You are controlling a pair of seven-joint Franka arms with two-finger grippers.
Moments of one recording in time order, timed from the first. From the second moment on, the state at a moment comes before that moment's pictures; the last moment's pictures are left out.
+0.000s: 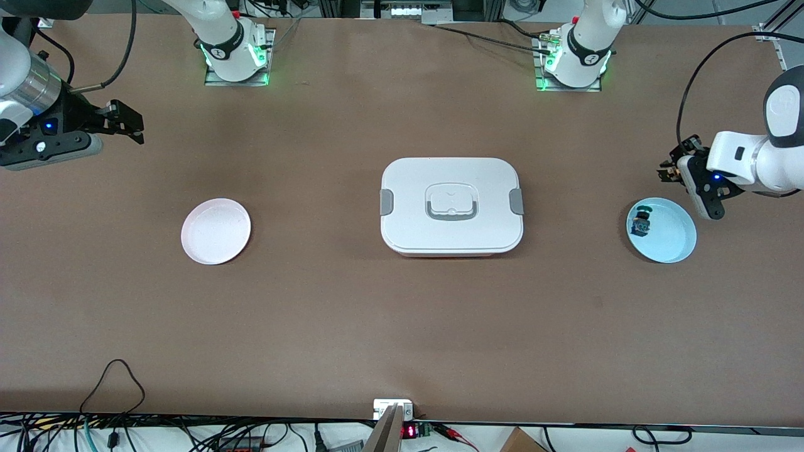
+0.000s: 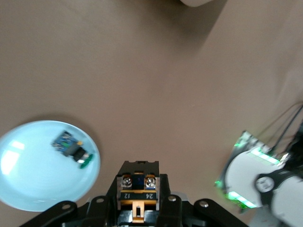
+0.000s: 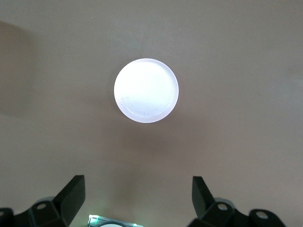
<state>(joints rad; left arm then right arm) -0.06 0.16 0.23 -1.83 -0.10 1.62 1.27 0.17 -0.04 -0.08 -1.71 -0.07 1.59 -0.18</state>
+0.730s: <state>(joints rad) 0.01 0.19 0.22 -1.88 0.04 1.80 1.55 0.17 -0.02 -0.08 -1.72 -0.07 1.75 -0.17</state>
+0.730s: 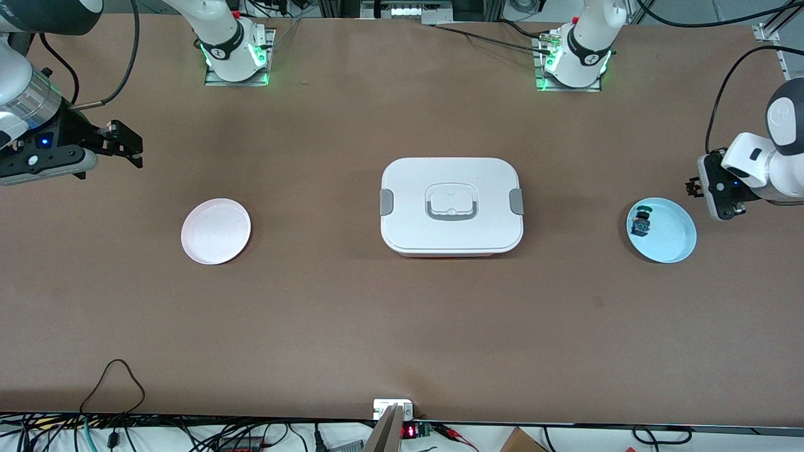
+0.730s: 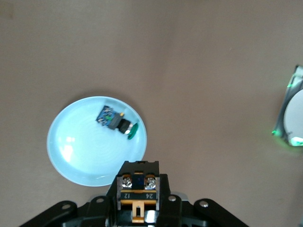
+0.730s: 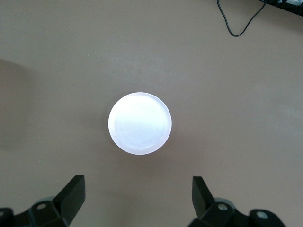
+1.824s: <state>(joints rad) 0.24 0.40 0.07 -1.88 0.04 2.10 1.77 0.17 -0.02 -0.08 -1.72 -0.07 1.76 -0.17</state>
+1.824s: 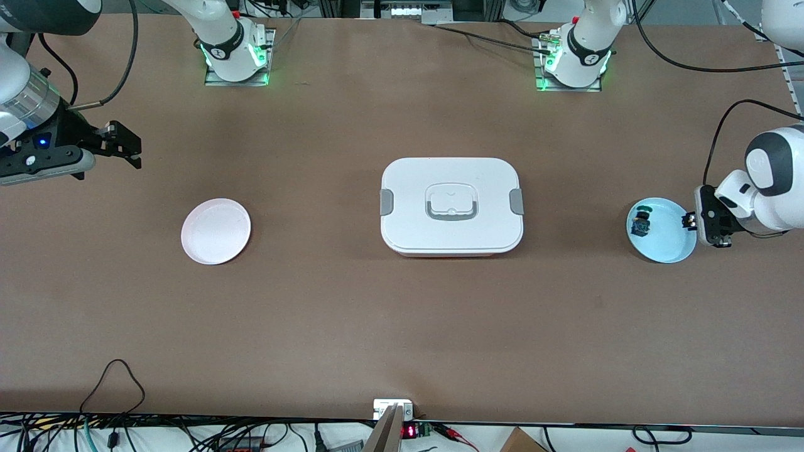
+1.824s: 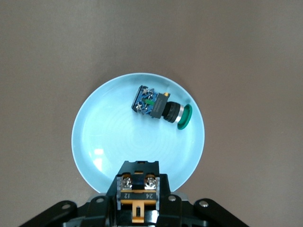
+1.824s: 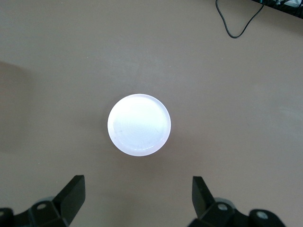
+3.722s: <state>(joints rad) 0.32 0.48 0.04 -2.07 0.04 2.39 1.81 0.18 -0.02 -0.08 -1.72 -0.04 1.78 -0.17</state>
